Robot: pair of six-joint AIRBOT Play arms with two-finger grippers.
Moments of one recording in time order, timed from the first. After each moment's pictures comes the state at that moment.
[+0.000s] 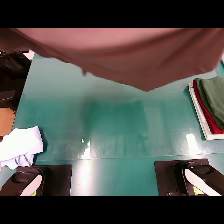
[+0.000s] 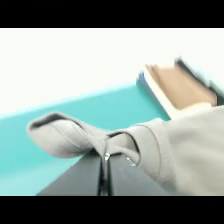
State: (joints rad) left arm -0.10 -0.73 1.60 1.20 -0.90 -1.33; right arm 0.06 -0.91 1.90 -1.34 1.37 1.52
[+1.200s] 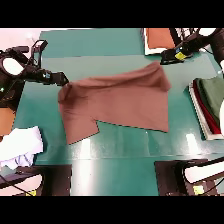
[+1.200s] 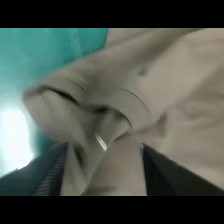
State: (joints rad) left arm -0.07 -1.29 1.26 1.20 -0.92 -1.33; right arm 0.05 -1.62 1.90 -1.39 1.39 1.51
